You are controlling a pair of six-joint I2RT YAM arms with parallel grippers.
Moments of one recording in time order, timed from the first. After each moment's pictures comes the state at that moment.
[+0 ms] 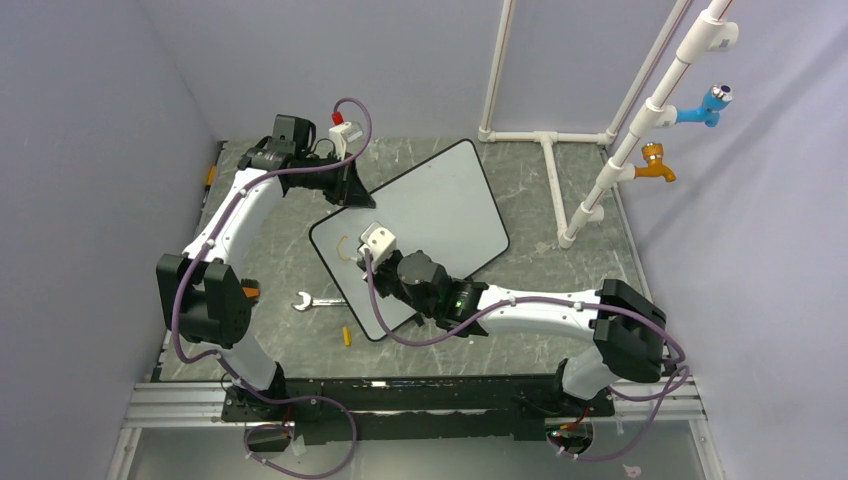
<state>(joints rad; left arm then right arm) -0.20 1.66 1.55 -0.76 0.88 0.11 1.19 1.52 0.96 0.38 0.31 -0.05</state>
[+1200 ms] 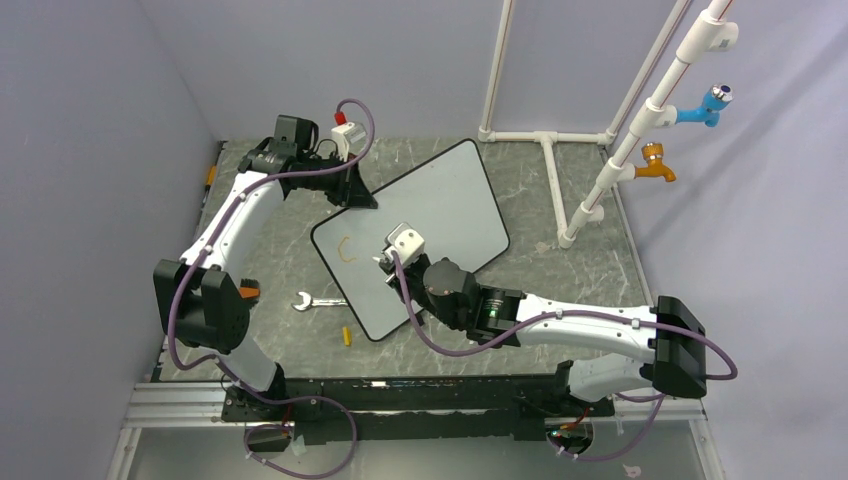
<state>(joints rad) -0.22 1.63 1.54 -0.75 0.86 0.11 1.26 1.29 0.92 0.19 0.45 -0.02</state>
